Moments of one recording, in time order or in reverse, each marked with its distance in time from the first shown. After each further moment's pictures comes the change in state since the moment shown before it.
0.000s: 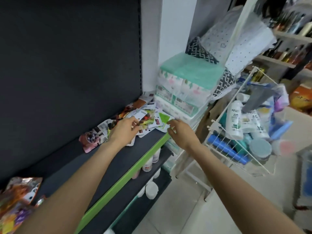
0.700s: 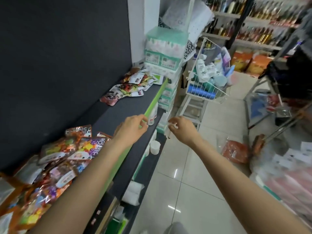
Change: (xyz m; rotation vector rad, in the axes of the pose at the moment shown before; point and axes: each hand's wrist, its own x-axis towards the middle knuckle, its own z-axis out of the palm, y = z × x) left_hand -0.292 -0.108 -0.087 0.020 -0.231 0.395; right_hand -0.298 -0.206 0.115 0.046 0.174 0.374
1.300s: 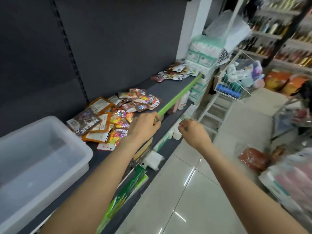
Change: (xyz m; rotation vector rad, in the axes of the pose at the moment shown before) left_hand -0.337 0.011 -0.030 0.092 0.196 -0.133; right_hand -0.291 -0.104 0.051 -0.039 0.010 -0.153
